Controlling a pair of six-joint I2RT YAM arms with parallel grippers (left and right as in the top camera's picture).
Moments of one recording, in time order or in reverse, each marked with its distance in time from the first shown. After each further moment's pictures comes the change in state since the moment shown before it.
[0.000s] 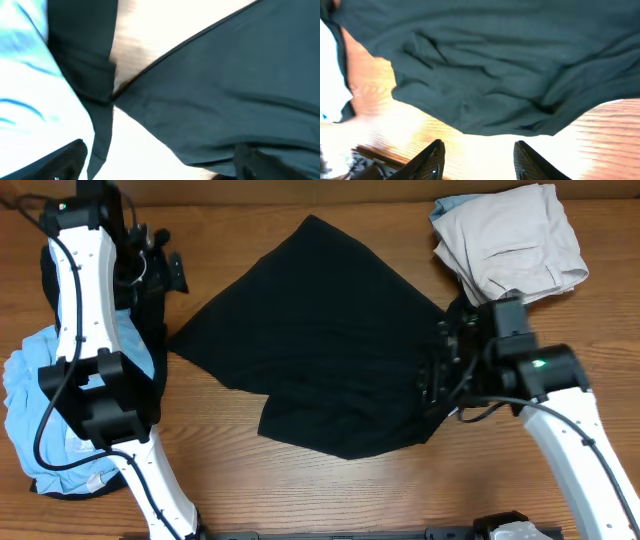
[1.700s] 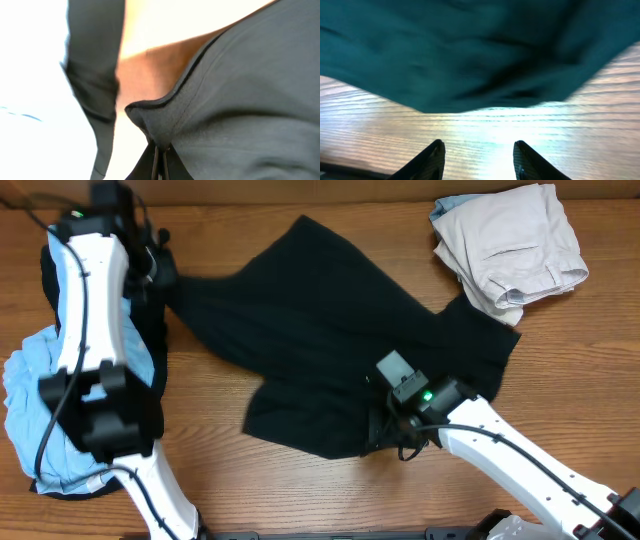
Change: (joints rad) left arm -0.041 -0.137 -0.053 0.149 -0.070 -0.048; right arm 0.435 0.126 -0.199 0.163 0.206 0.381
